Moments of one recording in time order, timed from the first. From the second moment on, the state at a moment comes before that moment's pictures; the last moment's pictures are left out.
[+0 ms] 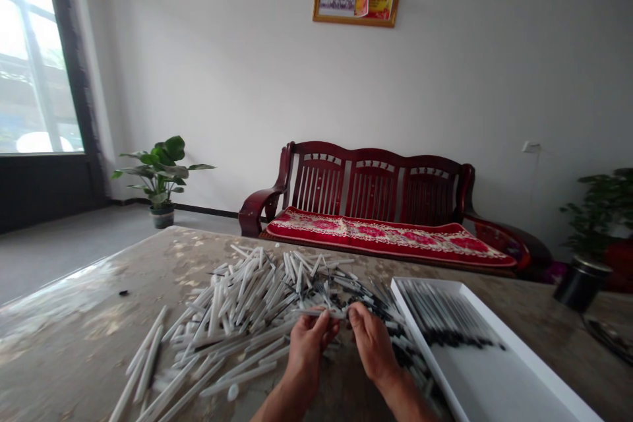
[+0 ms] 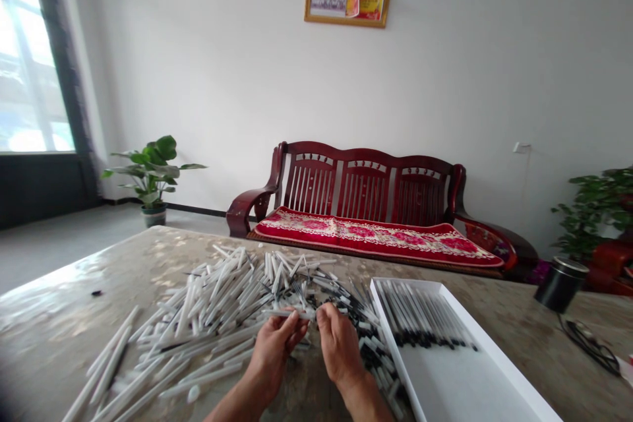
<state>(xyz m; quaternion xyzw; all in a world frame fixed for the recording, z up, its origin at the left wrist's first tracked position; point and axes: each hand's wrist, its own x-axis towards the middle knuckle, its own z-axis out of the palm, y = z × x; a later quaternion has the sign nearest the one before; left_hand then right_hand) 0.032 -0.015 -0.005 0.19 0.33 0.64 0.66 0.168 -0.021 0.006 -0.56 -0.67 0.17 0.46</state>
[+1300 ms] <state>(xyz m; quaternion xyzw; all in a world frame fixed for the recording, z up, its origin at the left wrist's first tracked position) 0.035 -0.014 -0.009 0.23 0.35 0.62 0.66 0.166 -0.012 -0.008 -0.57 -0.66 0.20 0.45</state>
